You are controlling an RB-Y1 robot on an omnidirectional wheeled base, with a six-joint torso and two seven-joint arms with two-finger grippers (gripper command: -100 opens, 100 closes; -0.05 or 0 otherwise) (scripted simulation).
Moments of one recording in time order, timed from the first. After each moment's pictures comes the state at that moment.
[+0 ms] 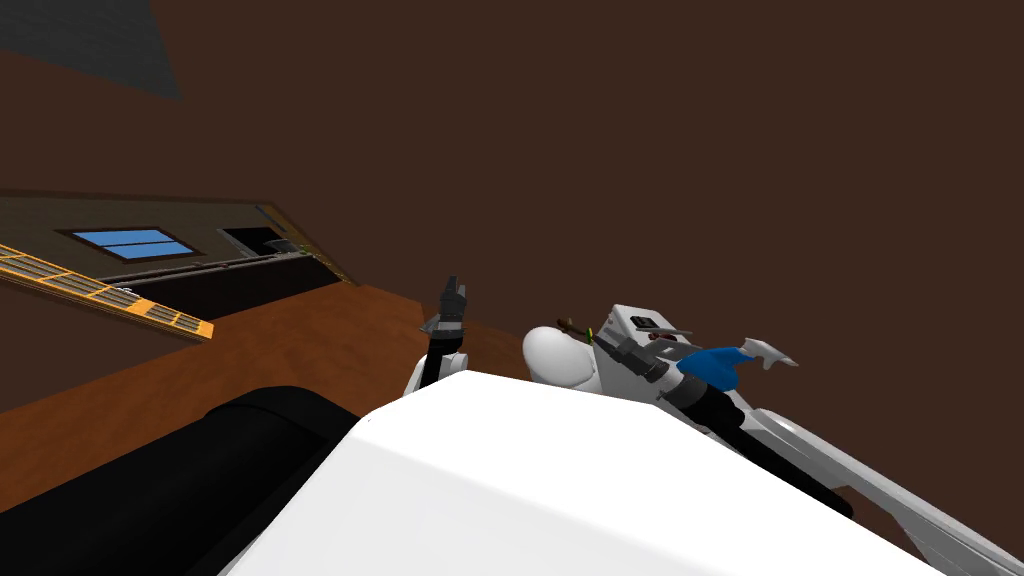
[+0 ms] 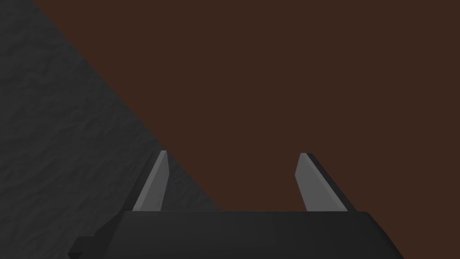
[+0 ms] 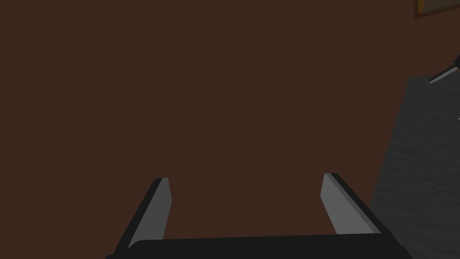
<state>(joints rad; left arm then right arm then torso) 0.47 0.00 0.02 -2.29 -0.09 -0.37 -0.03 0.59 -0.91 0.02 -2.04 0.35 -0.52 0.16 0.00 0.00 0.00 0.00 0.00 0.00</state>
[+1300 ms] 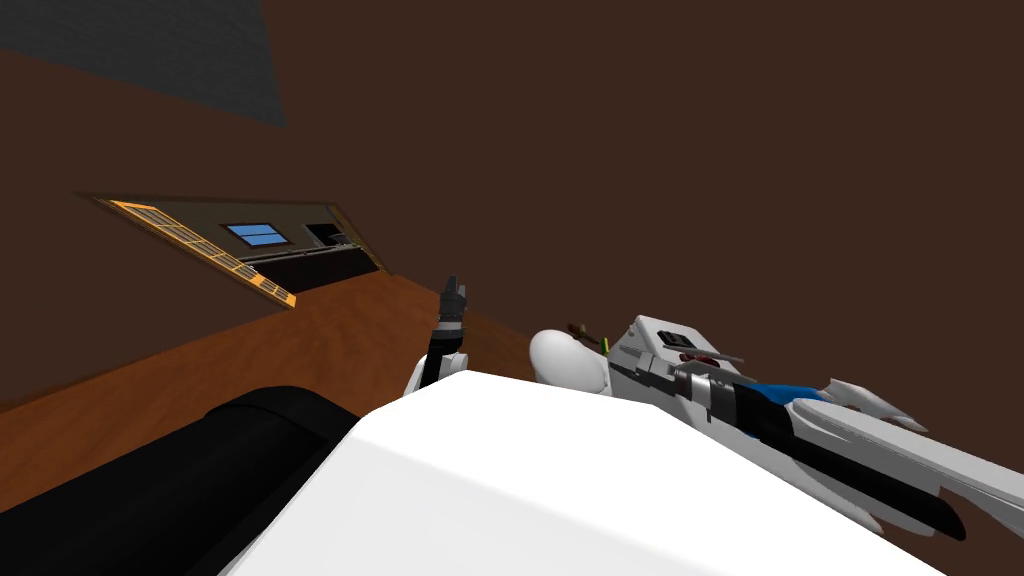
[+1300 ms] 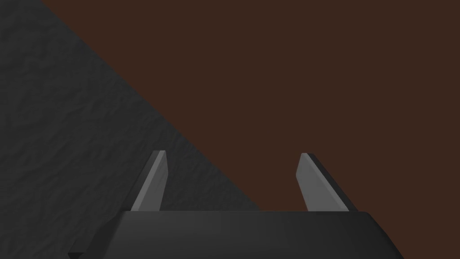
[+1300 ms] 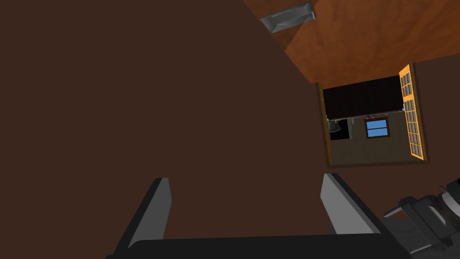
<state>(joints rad) 0.47 0.00 0.02 -2.29 -0.09 -0.37 -0.03 0.60 -1.30 0.07 -1.85 0.46 -0.61 0.17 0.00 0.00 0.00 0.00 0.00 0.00</state>
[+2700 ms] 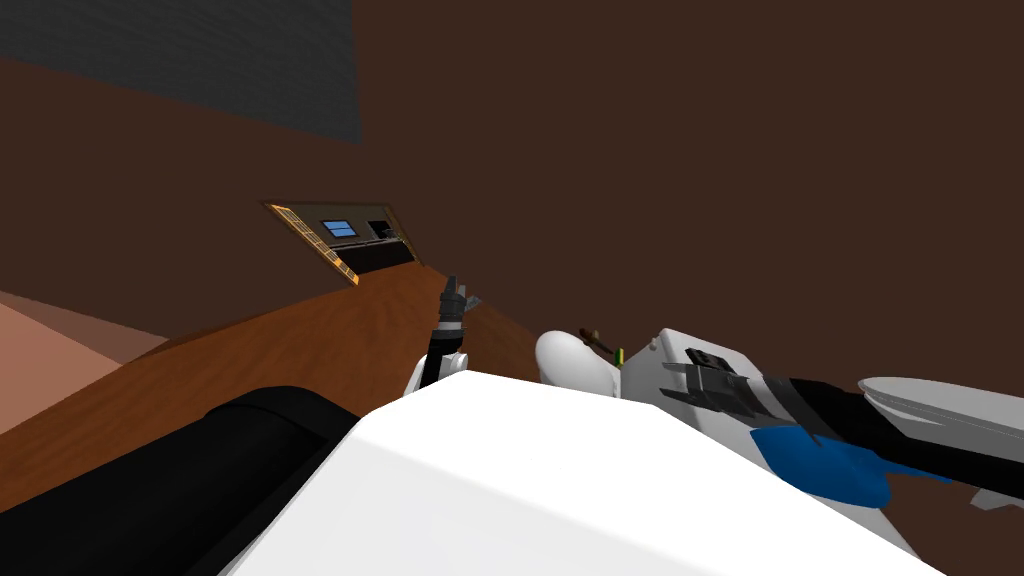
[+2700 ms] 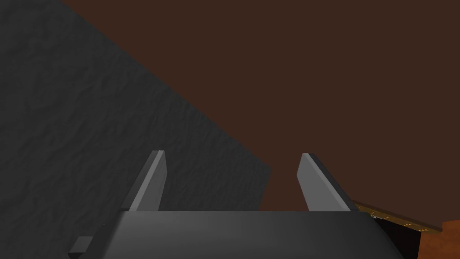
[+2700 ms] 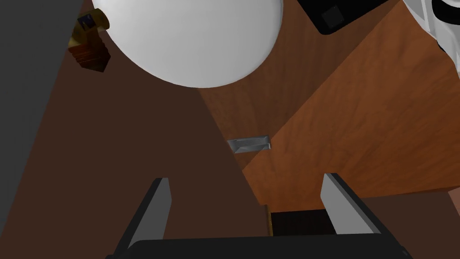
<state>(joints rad) 0.47 0.00 0.03 -2.29 -0.09 -0.37 -0.03 0.59 -1.69 0.17 -1.61 0.51 -0.72 0.12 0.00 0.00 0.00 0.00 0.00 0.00</state>
